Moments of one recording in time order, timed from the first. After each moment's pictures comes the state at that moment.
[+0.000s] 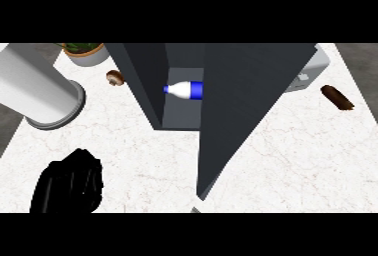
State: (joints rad) left arm 0.14 0.42 -0.35 -1.74 0.61 0.18 -0.47; right arm -0.17 -0.17 0.91 -2.35 0.21 -0.18 0.63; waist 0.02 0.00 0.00
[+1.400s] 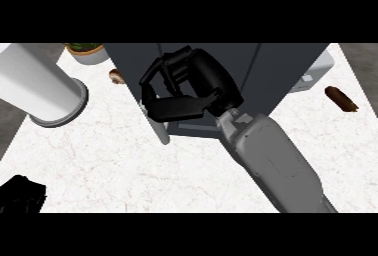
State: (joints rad) left arm 0.37 0.56 -0.13 -1.79 0.72 -0.09 -0.52; right arm -0.83 -0.01 0.33 -1.40 -0.26 -0.15 0.37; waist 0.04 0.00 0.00
